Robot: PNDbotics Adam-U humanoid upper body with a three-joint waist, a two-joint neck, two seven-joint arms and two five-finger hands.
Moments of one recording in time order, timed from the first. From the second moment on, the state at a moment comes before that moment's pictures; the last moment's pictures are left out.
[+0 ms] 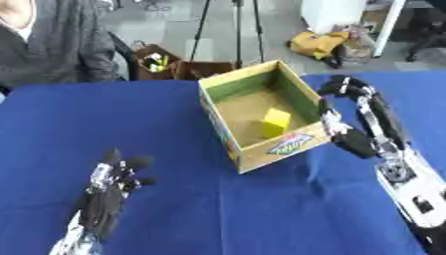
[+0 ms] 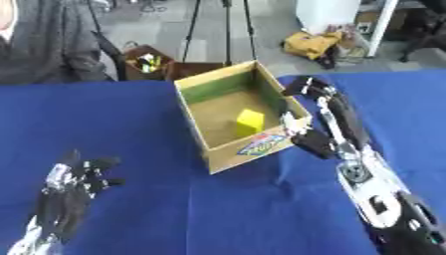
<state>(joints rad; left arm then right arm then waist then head) -0.28 0.13 -0.05 -1.56 0.23 -0.08 -0.20 -0.54 -0.33 0.17 -1.44 0.53 -0.29 -0.21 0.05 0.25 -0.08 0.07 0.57</state>
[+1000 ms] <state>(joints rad) -0.26 0.13 -0.04 -1.56 0.23 -0.09 -0.19 -0.14 -0.21 0.15 -1.78 0.23 -0.06 -0.12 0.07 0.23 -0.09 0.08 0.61</state>
